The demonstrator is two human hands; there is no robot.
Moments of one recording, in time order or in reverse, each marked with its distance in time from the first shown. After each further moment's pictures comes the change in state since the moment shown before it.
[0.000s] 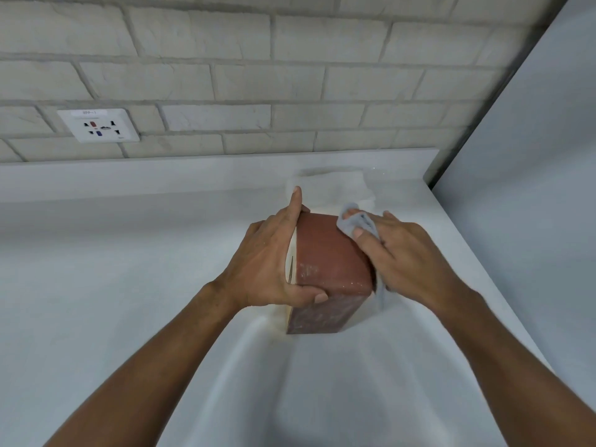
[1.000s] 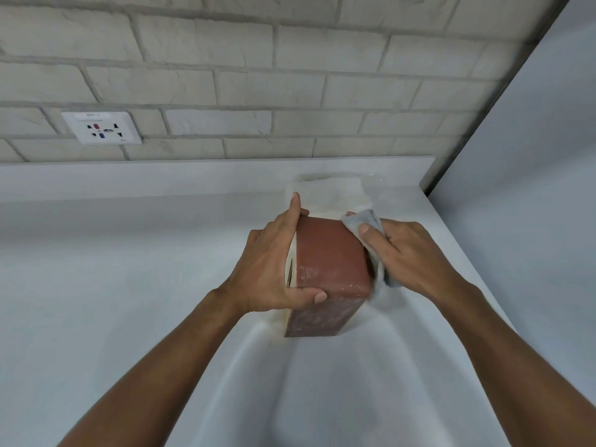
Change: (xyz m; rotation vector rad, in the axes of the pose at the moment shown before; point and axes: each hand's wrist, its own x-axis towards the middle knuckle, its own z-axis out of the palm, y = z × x) left_hand -0.005 0.010 0.003 -0.077 0.015 -0.085; right_hand 0.006 0.013 -0.006 0.067 0.028 0.147
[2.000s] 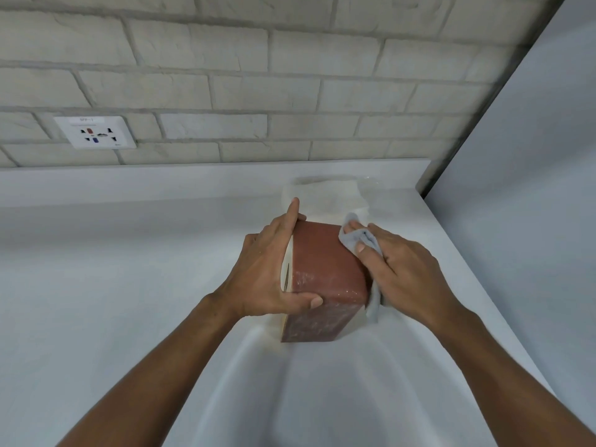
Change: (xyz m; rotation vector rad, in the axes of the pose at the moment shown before) left_hand 0.001 0.001 -0.002 -0.010 -0.022 -0.012; right_hand -0.024 -0.006 0.008 -0.075 0.026 0.005
